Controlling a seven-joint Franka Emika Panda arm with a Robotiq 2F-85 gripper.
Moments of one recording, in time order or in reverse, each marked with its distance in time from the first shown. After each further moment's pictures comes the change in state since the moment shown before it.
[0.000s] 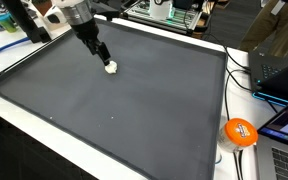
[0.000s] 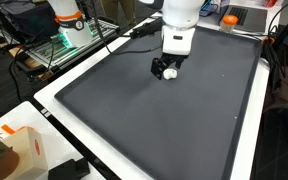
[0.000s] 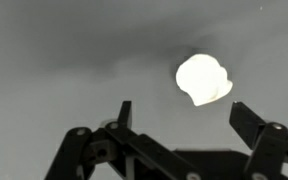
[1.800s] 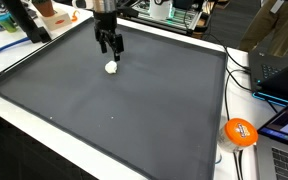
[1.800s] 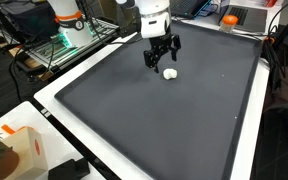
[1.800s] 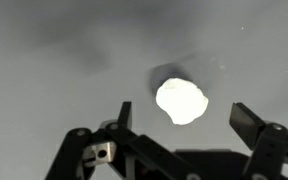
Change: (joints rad) arm 0.003 -0.178 0.065 -0.407 0.102 0.538 -0.049
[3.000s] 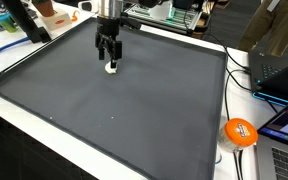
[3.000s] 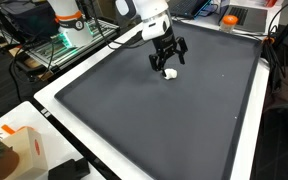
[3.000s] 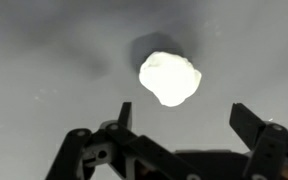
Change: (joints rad) arm 0.011 0.087 0.029 -0.035 0.021 0.350 0.059
